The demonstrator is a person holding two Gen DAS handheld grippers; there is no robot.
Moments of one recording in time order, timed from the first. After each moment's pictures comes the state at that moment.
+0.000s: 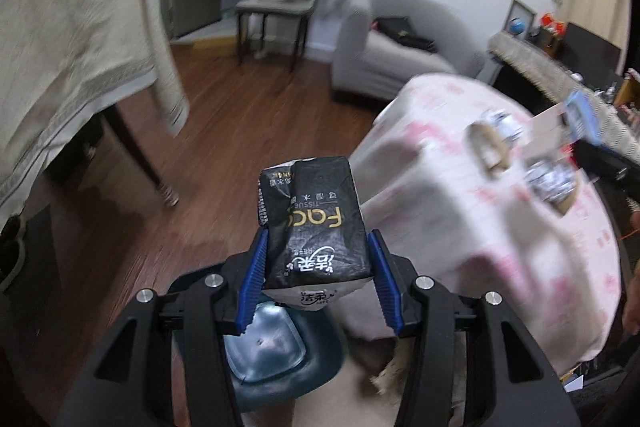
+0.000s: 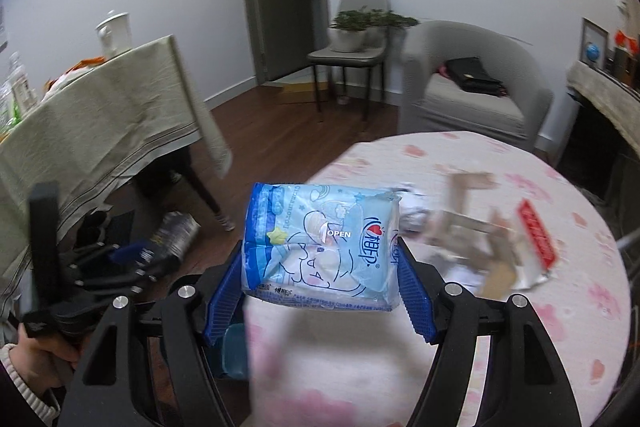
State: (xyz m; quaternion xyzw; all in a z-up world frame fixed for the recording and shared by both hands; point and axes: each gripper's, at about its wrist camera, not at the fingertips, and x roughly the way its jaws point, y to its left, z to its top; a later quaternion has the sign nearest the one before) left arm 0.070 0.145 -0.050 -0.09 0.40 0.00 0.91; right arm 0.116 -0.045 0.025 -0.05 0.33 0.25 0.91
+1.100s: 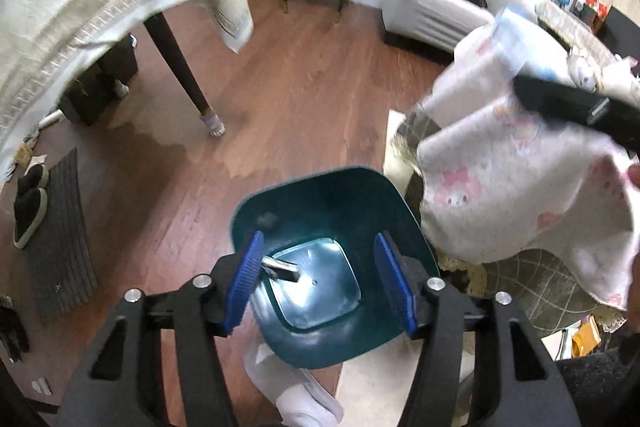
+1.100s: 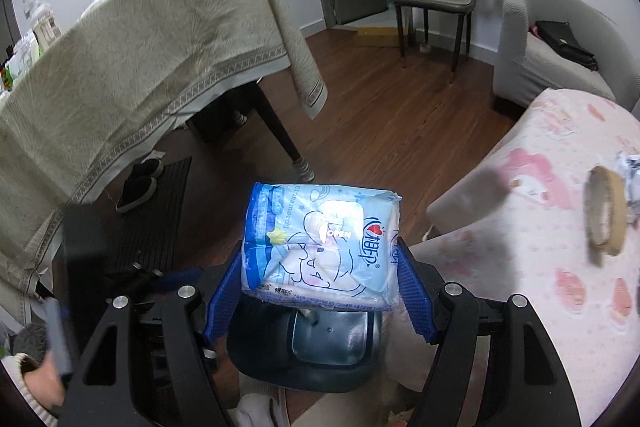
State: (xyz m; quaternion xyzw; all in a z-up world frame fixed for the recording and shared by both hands) left arm 0.034 0.228 -0.110 -0.10 0.47 0.05 0.87; right arm 0.122 0.109 -0.058 -0.07 0.42 0.34 0.84
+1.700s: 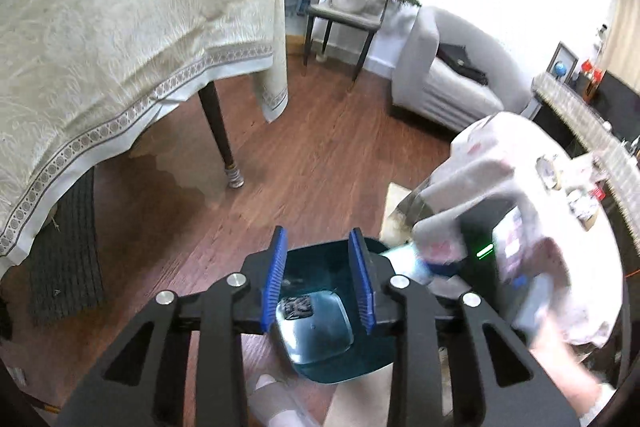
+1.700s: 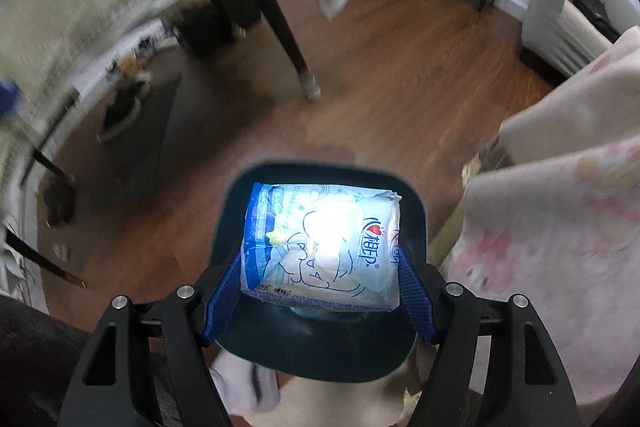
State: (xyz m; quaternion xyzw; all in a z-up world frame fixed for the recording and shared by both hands) left arm -0.004 0.274 -0.031 -0.15 0.37 0.07 0.91; right arm 0.118 0.165 -0.176 -0.16 0.52 0.33 0.77
